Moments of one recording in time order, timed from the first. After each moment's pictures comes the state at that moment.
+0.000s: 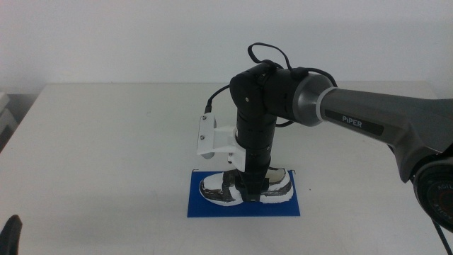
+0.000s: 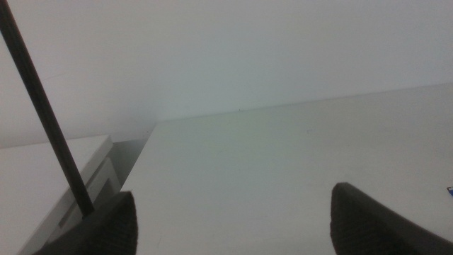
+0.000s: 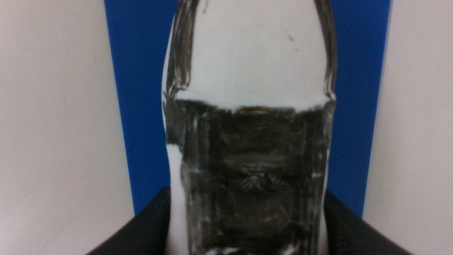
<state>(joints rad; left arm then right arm) 0.04 -0.02 0.03 0.05 0.11 0.07 0.66 2.19 -1.79 0.04 1.14 -0.86</state>
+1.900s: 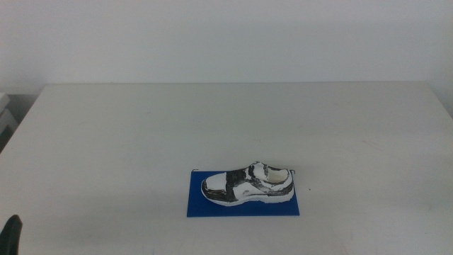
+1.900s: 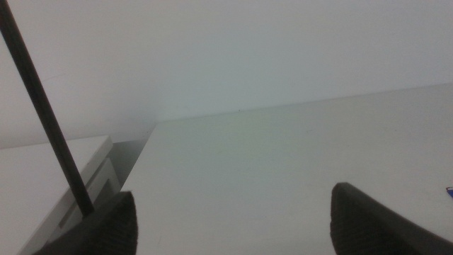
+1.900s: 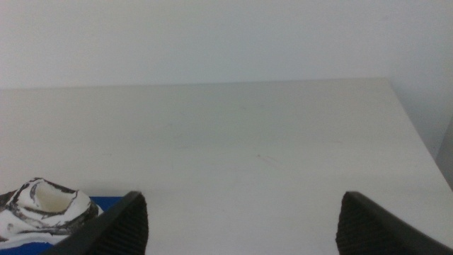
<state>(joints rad) 0.04 -0.02 0.03 0.05 0.11 0.07 0.10 0.33 -0.27 -0.02 0.26 0.15</state>
